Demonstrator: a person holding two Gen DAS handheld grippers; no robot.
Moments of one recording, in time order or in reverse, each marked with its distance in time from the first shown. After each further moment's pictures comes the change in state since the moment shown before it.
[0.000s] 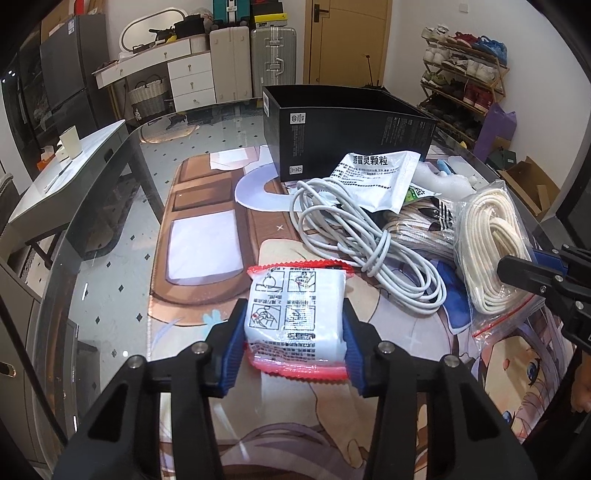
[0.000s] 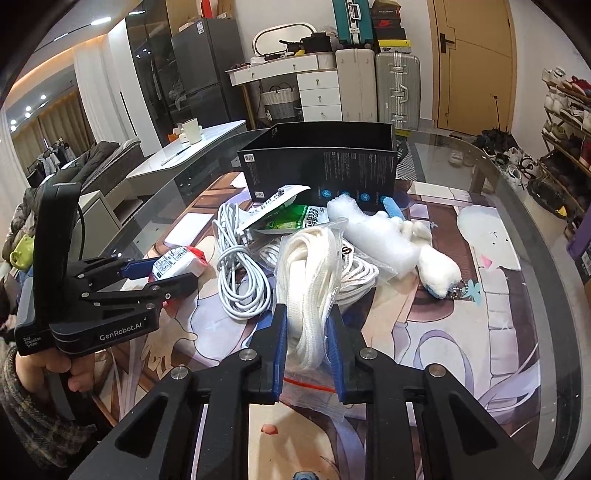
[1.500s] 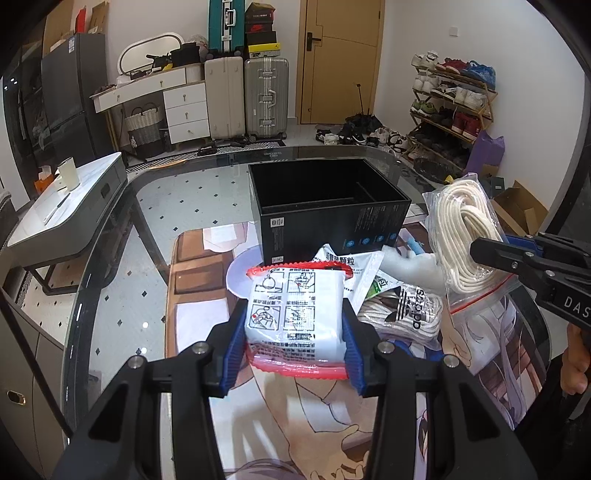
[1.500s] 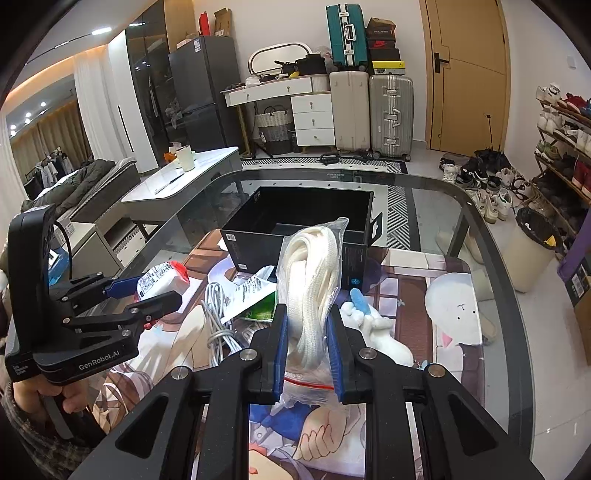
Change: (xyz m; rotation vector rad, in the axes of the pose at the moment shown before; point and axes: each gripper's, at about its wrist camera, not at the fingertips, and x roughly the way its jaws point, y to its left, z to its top) left arm -0.039 -0.013 0.060 0.012 -0.111 -0.029; right arm -0.035 -0.017 0.077 -0.005 -0.067 -0.026
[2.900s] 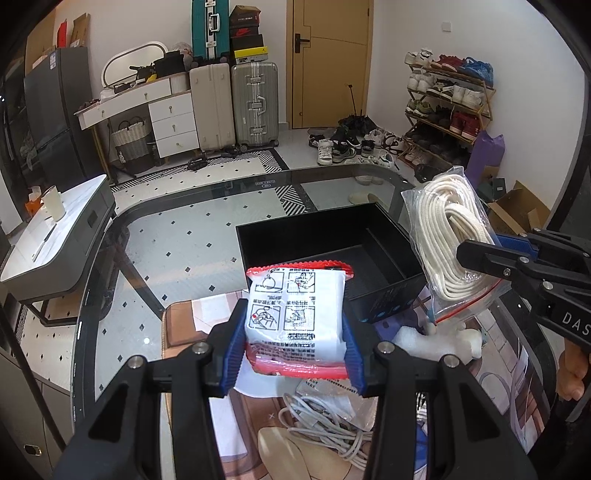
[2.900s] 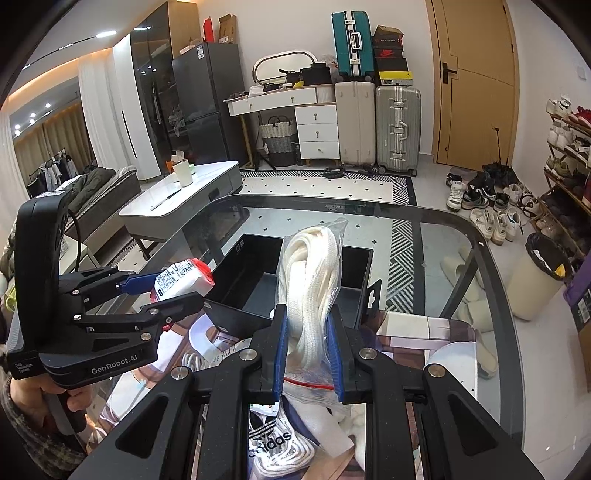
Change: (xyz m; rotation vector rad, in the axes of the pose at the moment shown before) left arm 0.045 0.007 0.078 0.044 -0.002 -0.017; right arm 0.042 -0.019 0.073 -0.025 -0.036 0.018
